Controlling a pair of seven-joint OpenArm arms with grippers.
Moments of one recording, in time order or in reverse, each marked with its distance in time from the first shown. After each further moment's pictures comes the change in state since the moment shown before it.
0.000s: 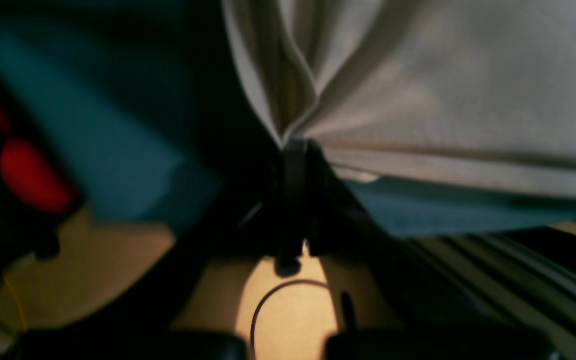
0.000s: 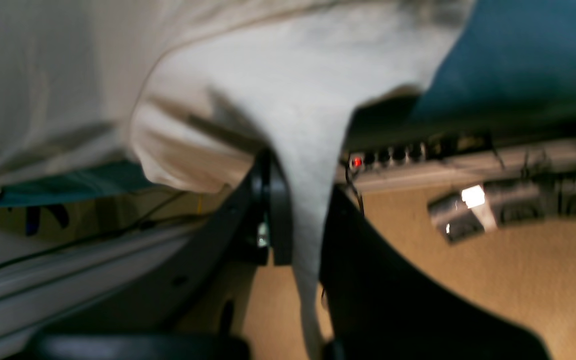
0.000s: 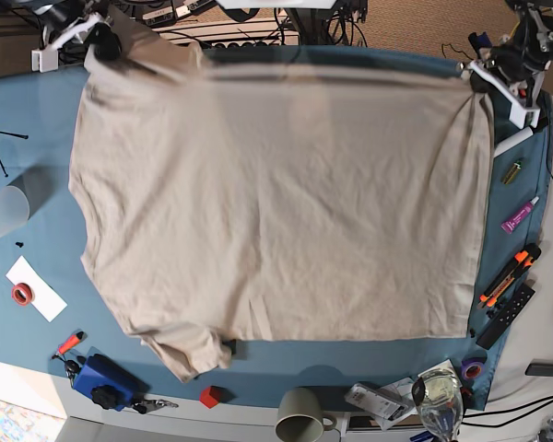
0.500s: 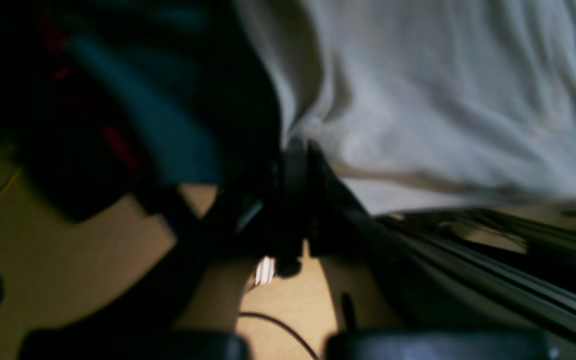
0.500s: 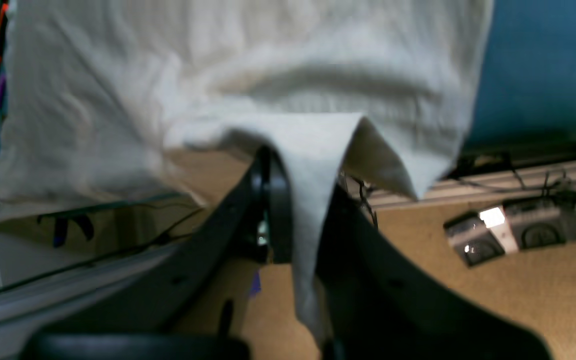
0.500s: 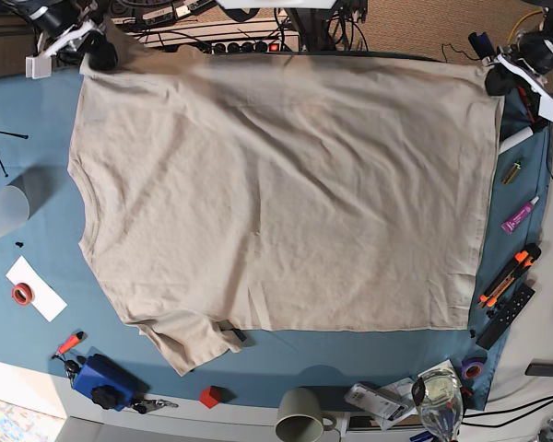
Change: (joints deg) left arm 1.5 0.0 -10.6 0.2 -19.6 -9.2 2.8; right arm 3.3 0.2 1.1 0.0 4.5 0.0 -1.3
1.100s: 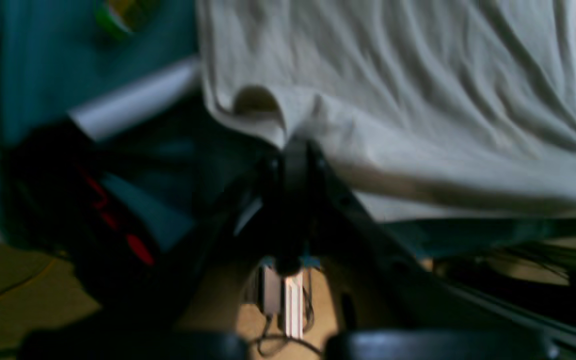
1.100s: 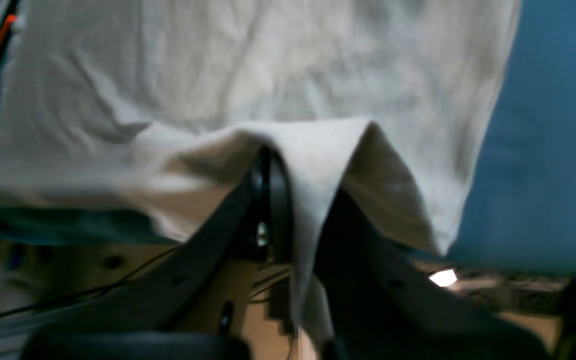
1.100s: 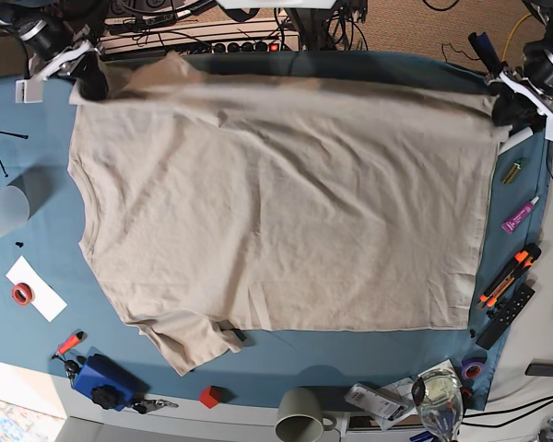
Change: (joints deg) left arm -3.1 0.0 0.0 6.0 4.3 0.5 -5.2; right arm 4.2 0.3 0.1 8.6 -5.0 0.0 2.6
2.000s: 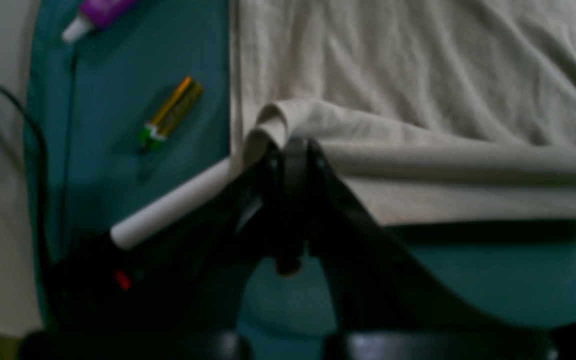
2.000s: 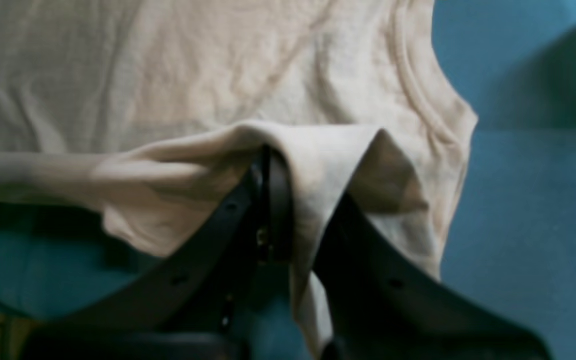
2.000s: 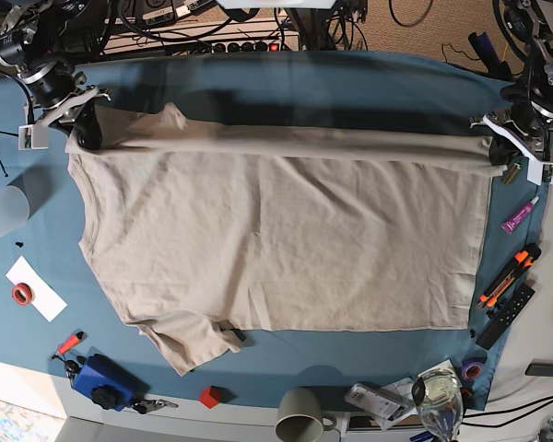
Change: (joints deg) left arm -10.0 -0.8 11.0 -2.6 19.1 5.6 -7.6; right arm 11.6 0.0 -5.2 0.9 -17.2 0.2 7.3
